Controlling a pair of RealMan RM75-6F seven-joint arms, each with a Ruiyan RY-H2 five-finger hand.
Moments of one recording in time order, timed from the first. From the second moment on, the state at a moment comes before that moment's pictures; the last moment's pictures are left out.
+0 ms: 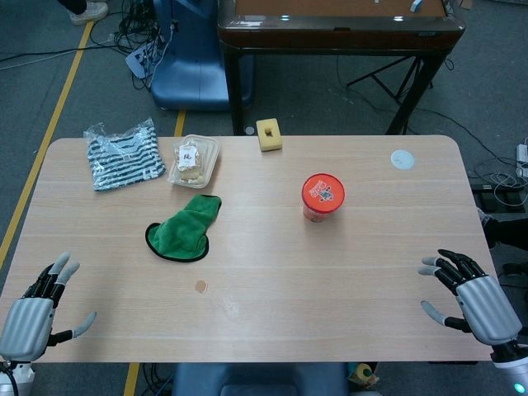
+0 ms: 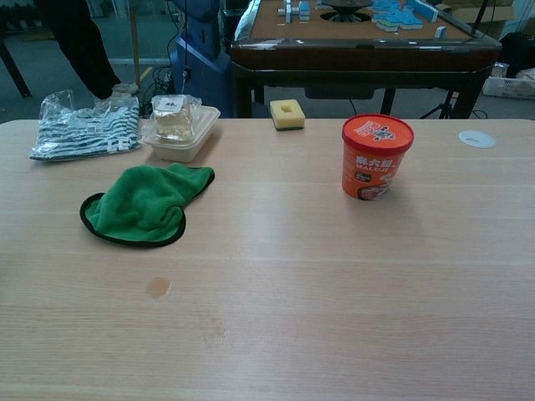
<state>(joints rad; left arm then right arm) -0.02 -1.14 0.01 -1.75 1.62 1.57 0.12 0.09 -0.99 -0.04 -1.64 -1.78 1.55 0.13</state>
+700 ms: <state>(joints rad) -0.18 -1.13 -0.04 -1.70 1.67 1.41 0.02 0.07 -0.95 -0.04 -1.69 -1.78 1.60 0.08</state>
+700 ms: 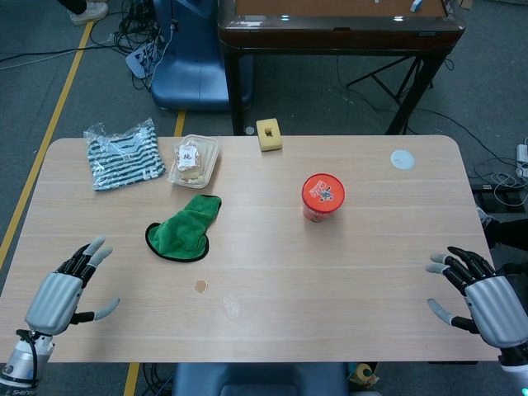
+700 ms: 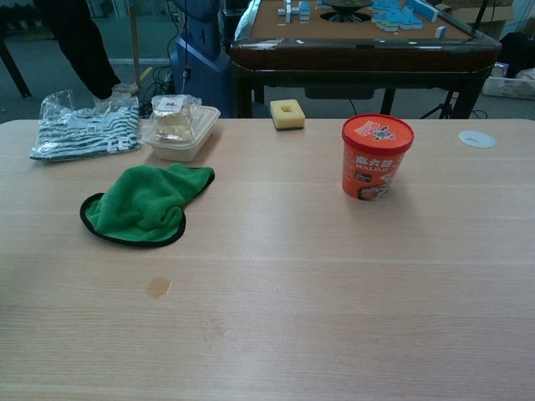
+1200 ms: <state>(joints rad) -0.52 -1.21 -0.11 -1.53 1.67 1.05 -0.08 0.06 -0.93 -0.04 -1.74 -1.77 1.59 0.02</state>
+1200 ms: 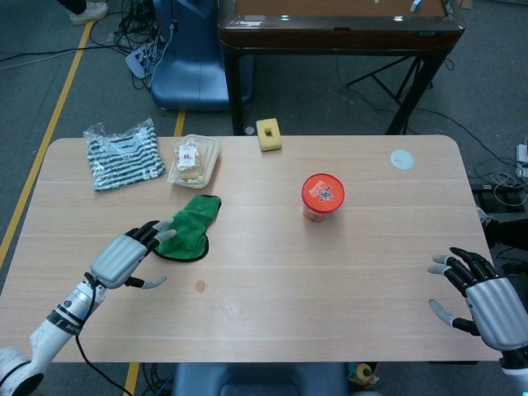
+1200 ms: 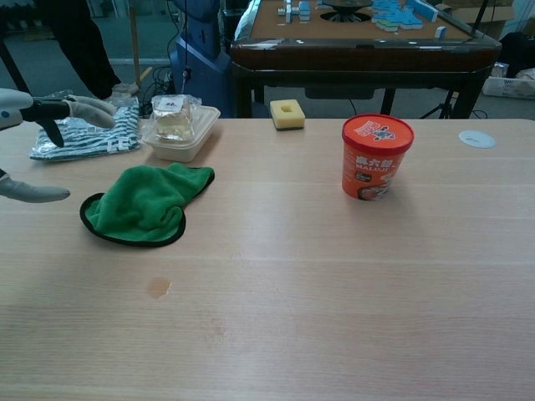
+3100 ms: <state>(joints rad) -0.91 -1.71 -0.04 -0.80 1.37 0.65 0.23 0.05 -0.93 -0.02 -1.72 -1.71 1.55 0.05</state>
